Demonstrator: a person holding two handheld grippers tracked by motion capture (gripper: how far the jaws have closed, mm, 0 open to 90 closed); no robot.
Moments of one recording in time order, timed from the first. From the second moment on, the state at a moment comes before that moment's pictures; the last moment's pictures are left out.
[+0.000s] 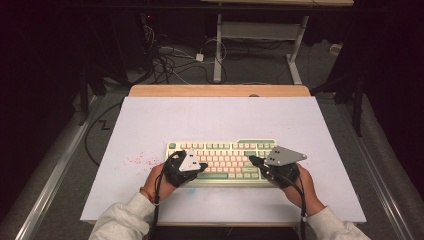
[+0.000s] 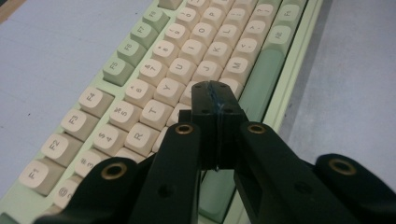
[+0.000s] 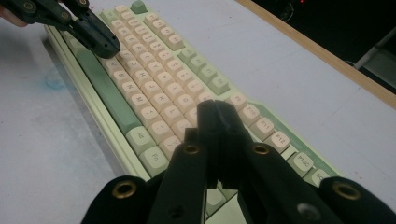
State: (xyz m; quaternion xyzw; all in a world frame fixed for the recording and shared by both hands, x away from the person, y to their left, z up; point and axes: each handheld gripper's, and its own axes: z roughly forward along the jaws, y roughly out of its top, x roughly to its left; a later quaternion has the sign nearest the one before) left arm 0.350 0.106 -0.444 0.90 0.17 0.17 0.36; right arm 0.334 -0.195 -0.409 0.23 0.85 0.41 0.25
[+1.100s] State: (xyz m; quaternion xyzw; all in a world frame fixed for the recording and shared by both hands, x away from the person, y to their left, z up) left arm 0.358 0.092 -0.446 0.91 0.17 0.17 0.34; right arm 0.335 -0.198 -0.408 0.23 0.85 0.41 0.25
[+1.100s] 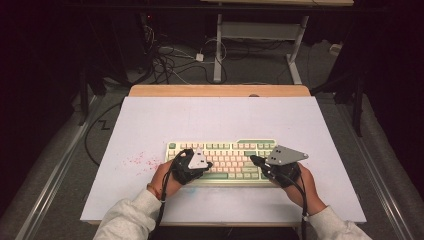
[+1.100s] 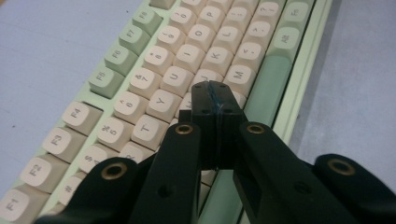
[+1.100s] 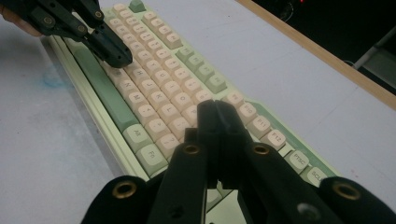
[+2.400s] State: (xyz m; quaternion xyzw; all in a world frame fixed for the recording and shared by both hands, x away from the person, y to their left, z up) left arm 0.340 0.141 -0.432 0.88 0.20 0.22 0.37; right arm 0.338 -0.193 -0.411 0.23 0.85 0.41 0.25
